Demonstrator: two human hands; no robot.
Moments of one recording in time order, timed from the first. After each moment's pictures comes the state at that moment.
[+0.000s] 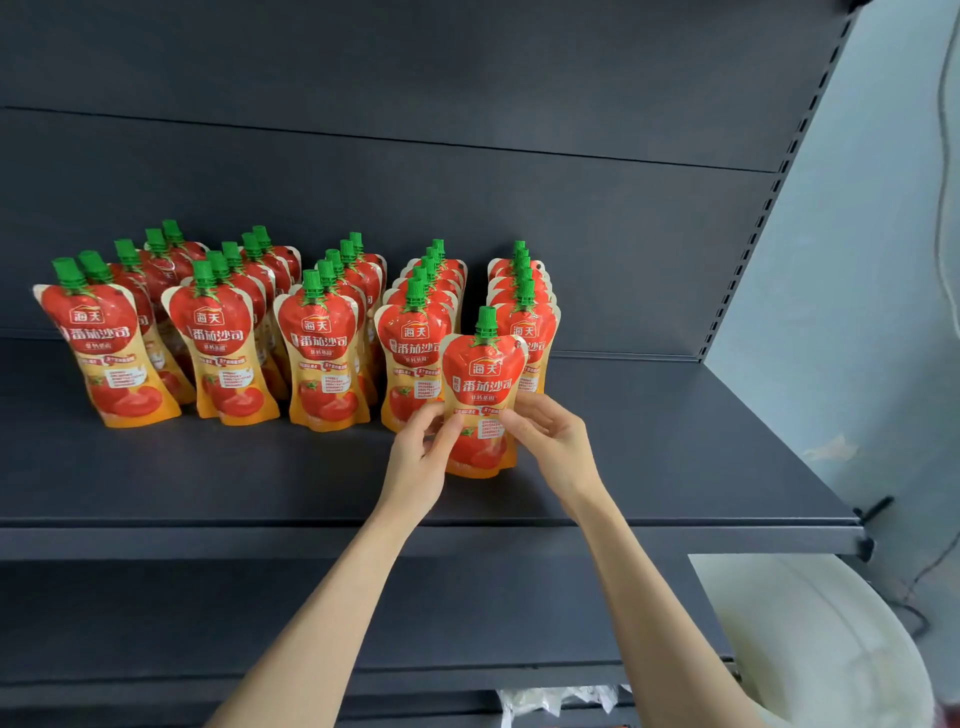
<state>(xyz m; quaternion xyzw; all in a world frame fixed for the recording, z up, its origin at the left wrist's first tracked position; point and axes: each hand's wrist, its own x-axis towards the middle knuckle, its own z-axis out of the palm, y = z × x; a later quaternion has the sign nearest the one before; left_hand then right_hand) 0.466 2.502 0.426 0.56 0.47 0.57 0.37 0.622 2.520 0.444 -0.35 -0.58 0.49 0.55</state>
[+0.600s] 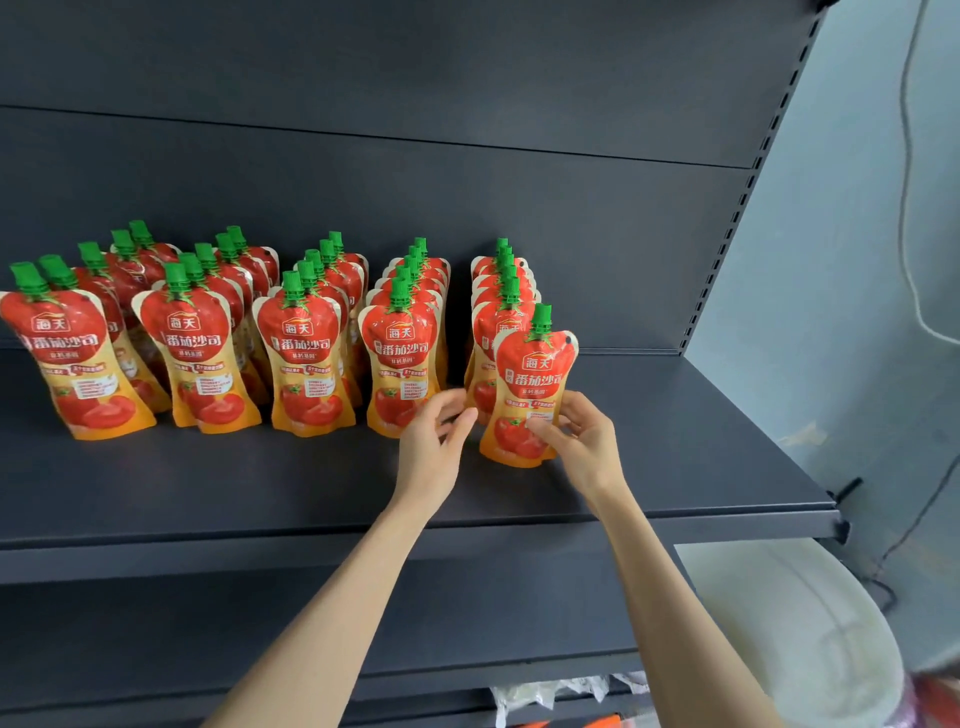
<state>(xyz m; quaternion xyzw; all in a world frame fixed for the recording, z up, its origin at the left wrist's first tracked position) 0.484 2.520 0.428 0.59 0.50 0.56 0.31 0.657 2.531 0.431 -0.44 -0.58 0.37 0.57</state>
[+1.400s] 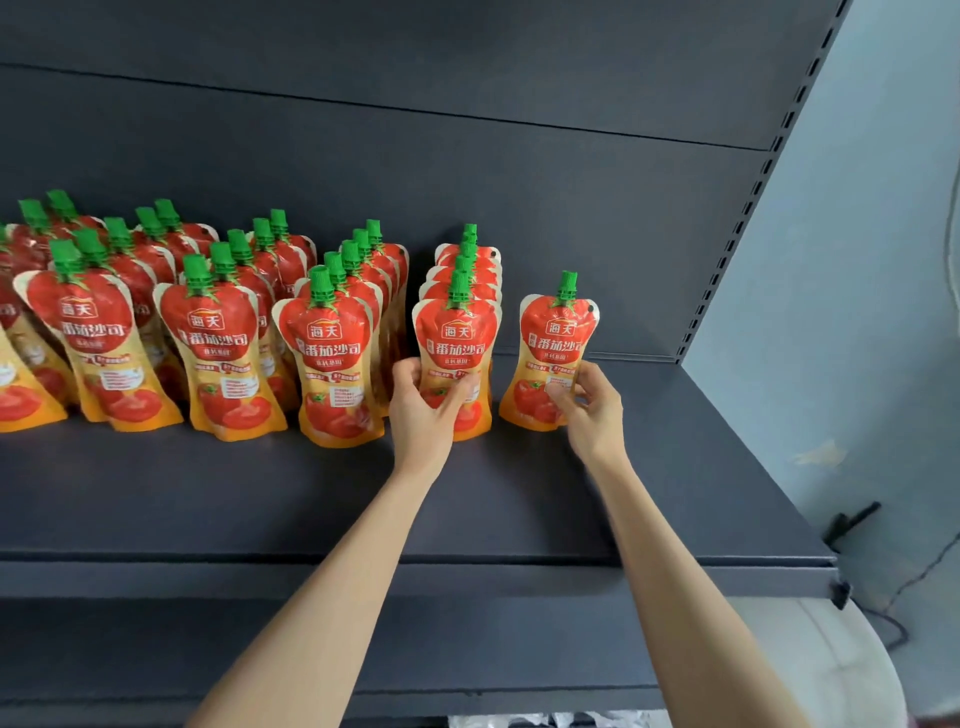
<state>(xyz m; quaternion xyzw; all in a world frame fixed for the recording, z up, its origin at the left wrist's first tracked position) 0.548 2.593 0.426 0.49 0.54 0.64 0.23 0.728 2.627 0.422 -0.49 -0.60 0.29 0.56</state>
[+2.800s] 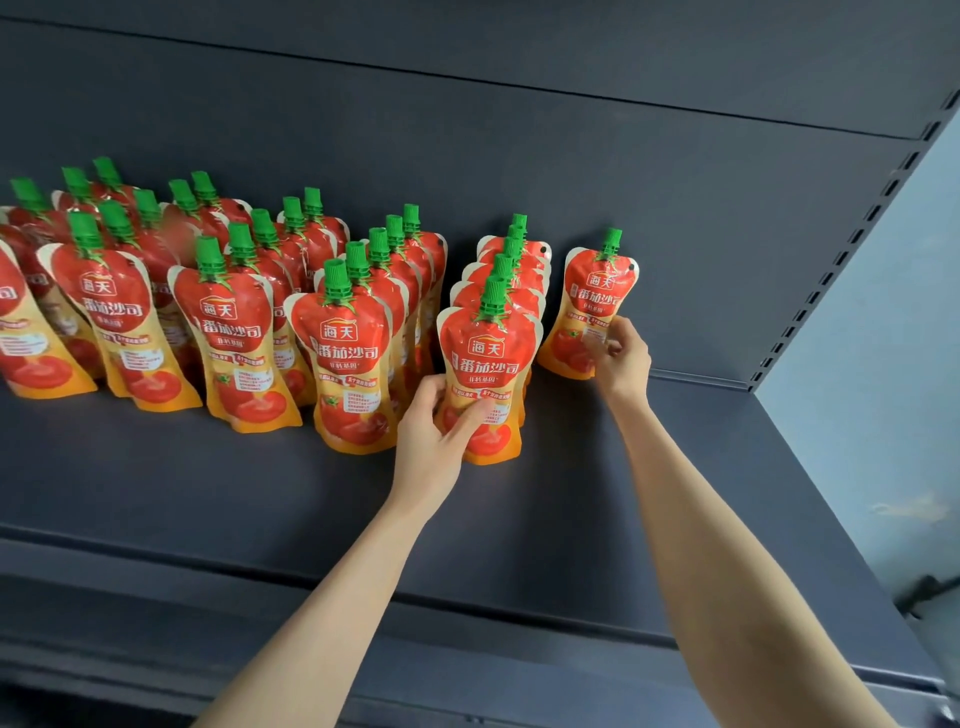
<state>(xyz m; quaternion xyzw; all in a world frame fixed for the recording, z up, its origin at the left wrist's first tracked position) 0.539 2.594 0.417 0.49 0.53 0.62 0.31 0.716 2.743 0.439 -0.55 -0.59 0.27 0.52</state>
